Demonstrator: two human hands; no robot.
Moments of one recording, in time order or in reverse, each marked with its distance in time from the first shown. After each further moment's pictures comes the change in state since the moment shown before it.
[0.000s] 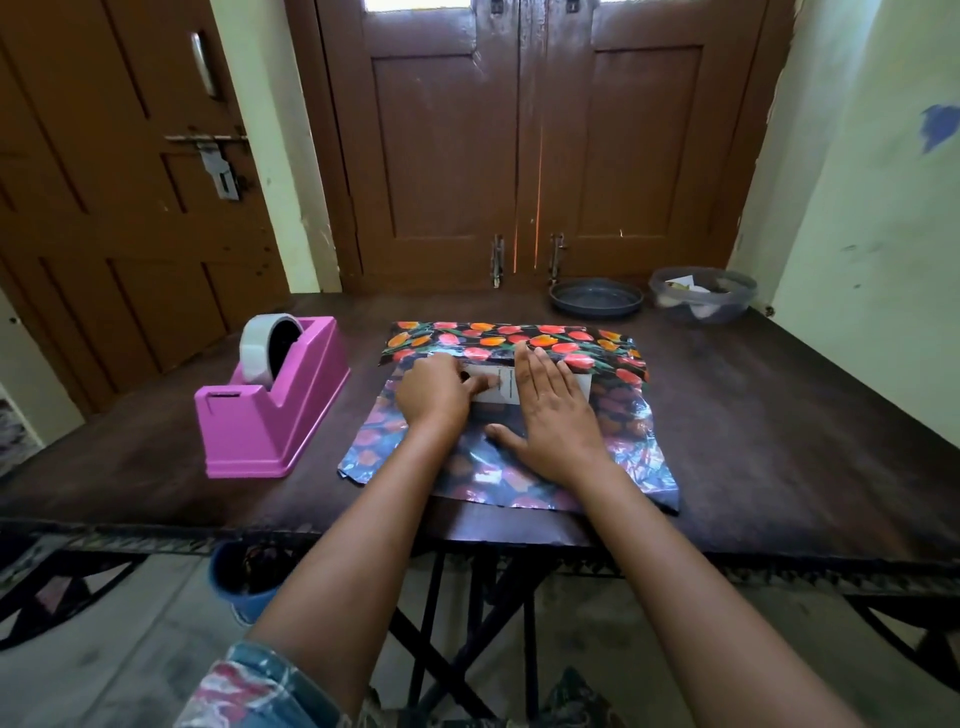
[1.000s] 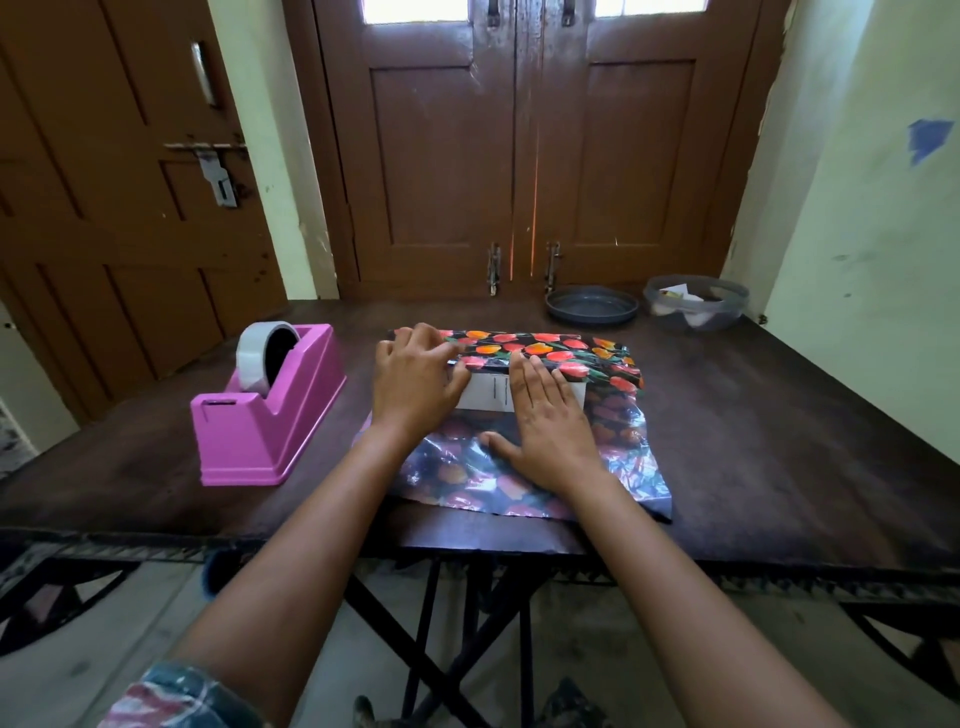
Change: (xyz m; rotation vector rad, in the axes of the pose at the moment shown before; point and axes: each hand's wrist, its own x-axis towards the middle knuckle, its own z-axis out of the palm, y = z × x) left_hand 0.008 -0.021 -0.020 0.165 0.256 0.497; right_hand -0.001 -0.003 -0.002 -0.016 -0.016 -0.002
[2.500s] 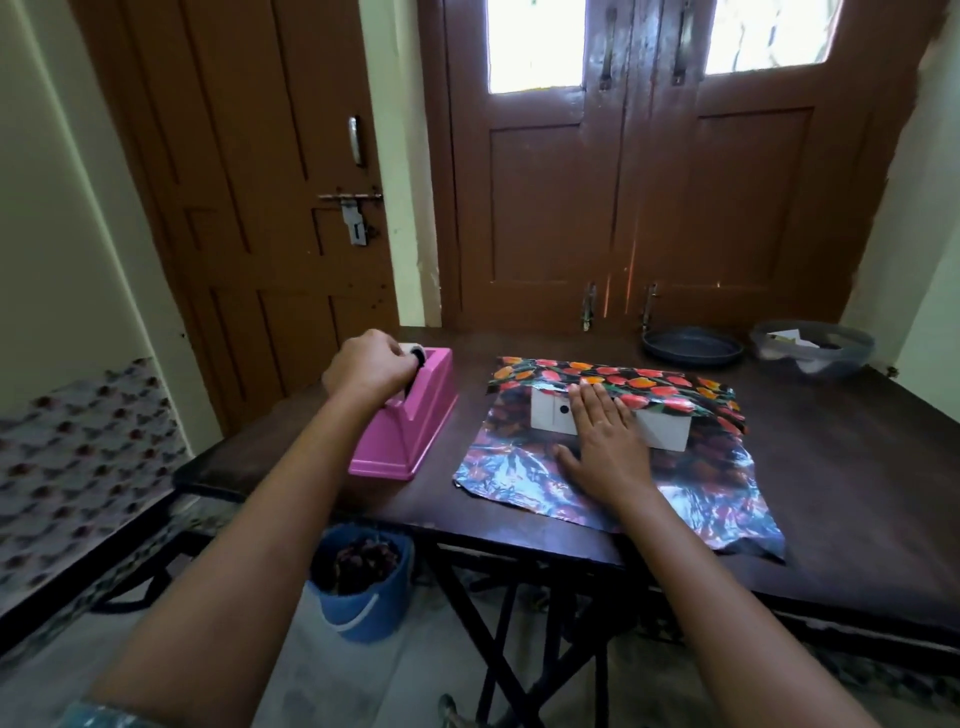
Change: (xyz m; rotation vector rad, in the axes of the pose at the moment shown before) left_hand -0.019 -0.088 -0.136 -0.047 -0.158 -0.630; right_hand 0.020 -0.041 0.007 0.009 0.023 0.023
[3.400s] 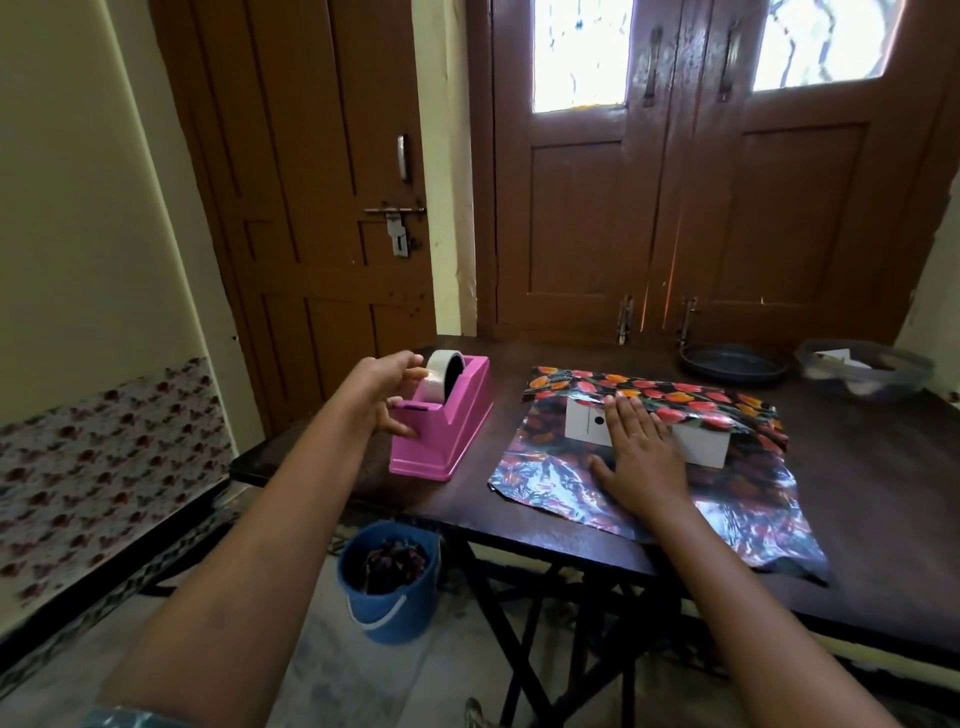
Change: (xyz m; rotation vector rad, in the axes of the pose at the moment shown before) left_hand -0.014 -0.022 -0.022 -0.896 -0.306 -0.449; right_hand -0.001 0.000 0.000 -0.057 0.003 0.002
